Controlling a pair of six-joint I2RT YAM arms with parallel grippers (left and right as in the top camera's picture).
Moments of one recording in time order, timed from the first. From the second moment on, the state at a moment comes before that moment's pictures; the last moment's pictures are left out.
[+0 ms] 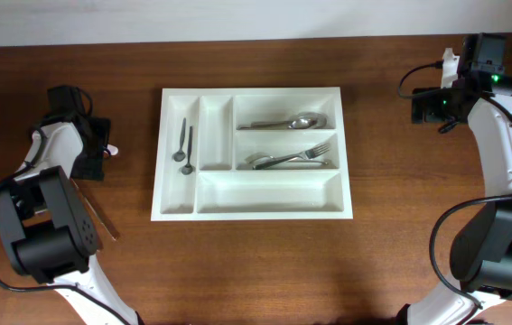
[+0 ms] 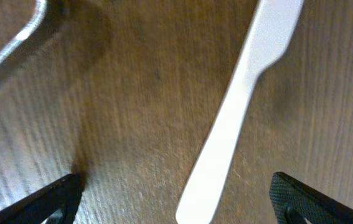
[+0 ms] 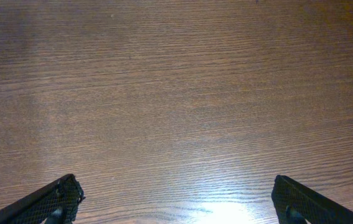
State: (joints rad) left arm 0.27 2.09 1.46 -0.62 -0.06 -1.17; right arm -0.23 1.87 1.64 -0.86 0.09 -0.17
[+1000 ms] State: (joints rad) left arm 0.28 2.24 1.70 -1.00 -0.11 -1.04; right arm -0.23 1.87 1.64 -0.86 0.09 -0.17
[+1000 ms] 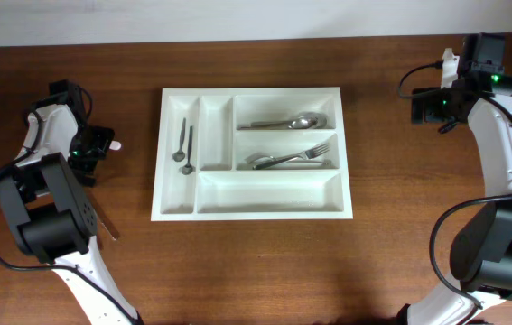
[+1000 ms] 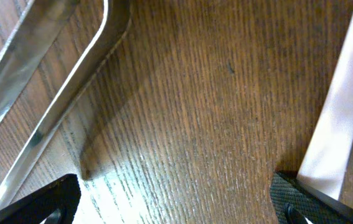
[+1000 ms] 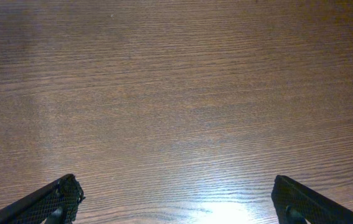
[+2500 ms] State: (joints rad) left arm 0.29 2.27 1.76 -0.79 -0.01 -0.98; right arm -0.23 1.87 1.64 -0.86 0.09 -0.17
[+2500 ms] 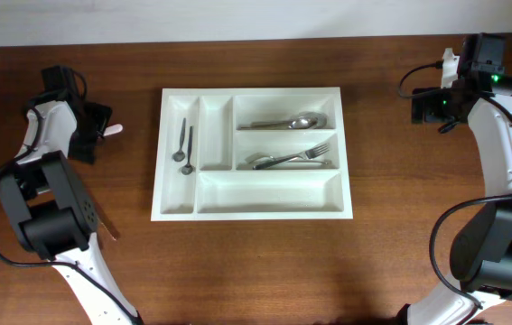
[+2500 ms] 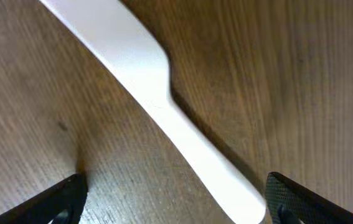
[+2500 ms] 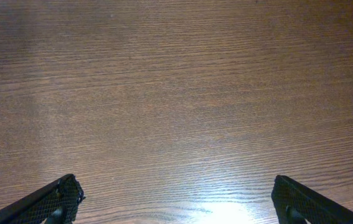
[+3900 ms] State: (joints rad) left arm 0.30 2.06 1.78 -0.63 0.11 -0.71; right arm -0.23 1.87 1.64 -0.86 0.09 -0.17
